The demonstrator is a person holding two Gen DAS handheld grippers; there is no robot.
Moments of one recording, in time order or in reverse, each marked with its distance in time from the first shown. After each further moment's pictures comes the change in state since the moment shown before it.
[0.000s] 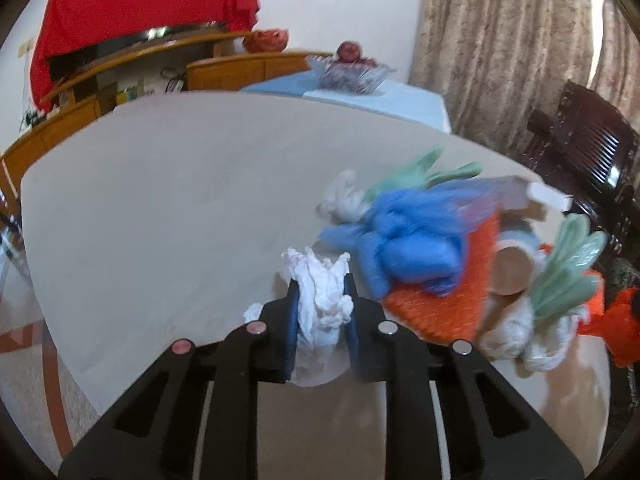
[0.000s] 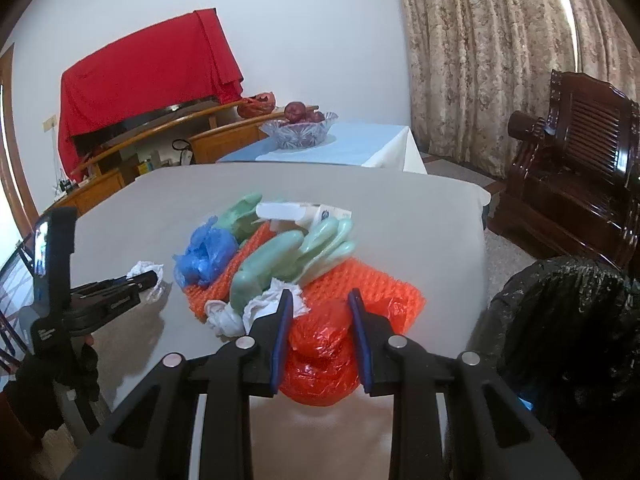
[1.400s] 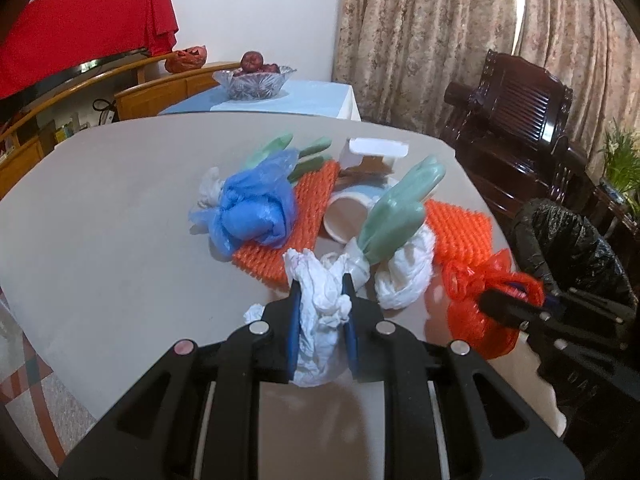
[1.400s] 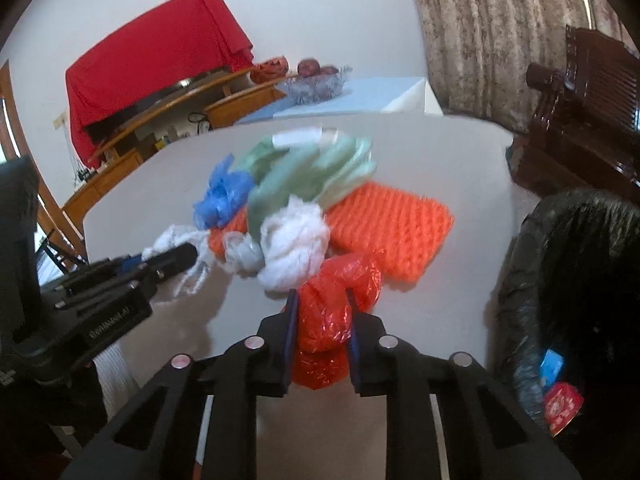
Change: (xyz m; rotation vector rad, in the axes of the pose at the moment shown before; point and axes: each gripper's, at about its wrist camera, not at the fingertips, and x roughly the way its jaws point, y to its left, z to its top) left arm -0.050 -0.078 -0.037 0.156 0.000 -0.190; right arm 0.001 -0.006 -0.036 0.047 0.135 0.108
